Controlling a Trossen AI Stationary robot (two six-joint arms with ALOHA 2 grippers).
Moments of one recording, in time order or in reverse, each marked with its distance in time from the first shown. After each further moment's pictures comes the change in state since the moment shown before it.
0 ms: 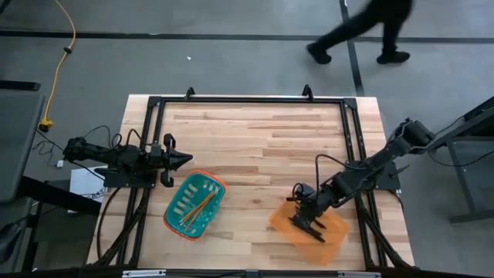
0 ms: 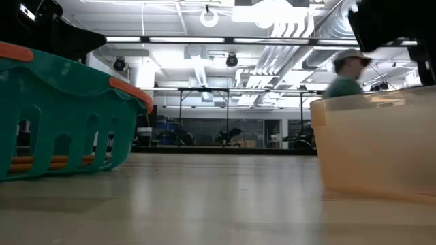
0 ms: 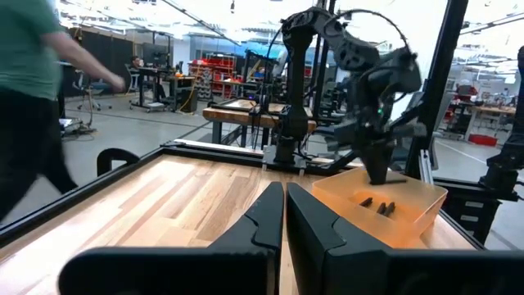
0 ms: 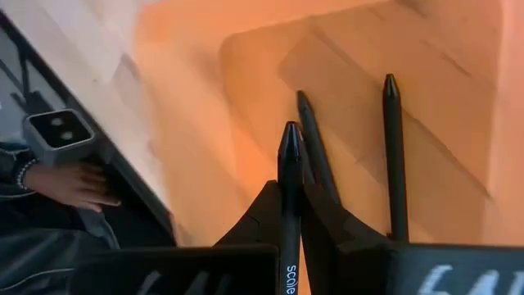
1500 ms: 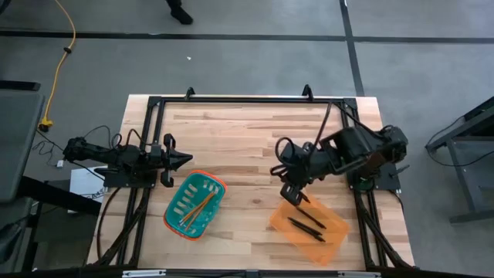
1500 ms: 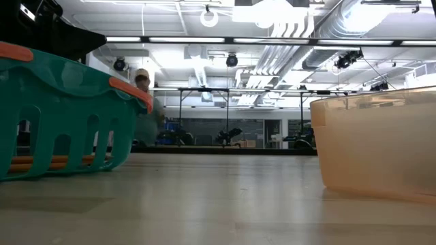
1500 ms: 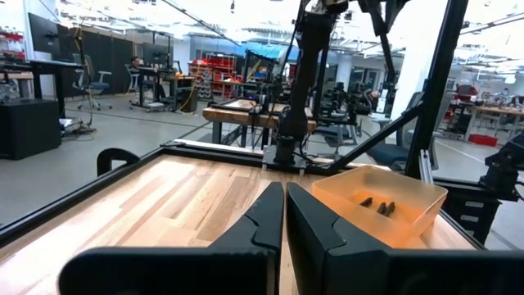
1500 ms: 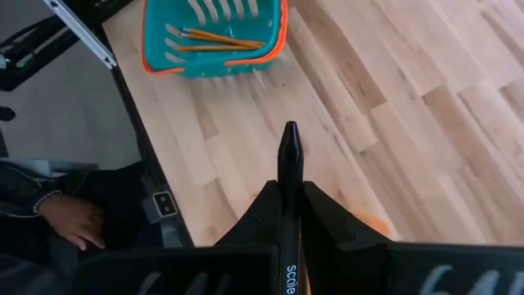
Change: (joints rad) left arm 0.000 0.000 0.000 0.000 0.000 0.000; right arm -0.191 0.373 1.411 -0.999 0.225 -0.542
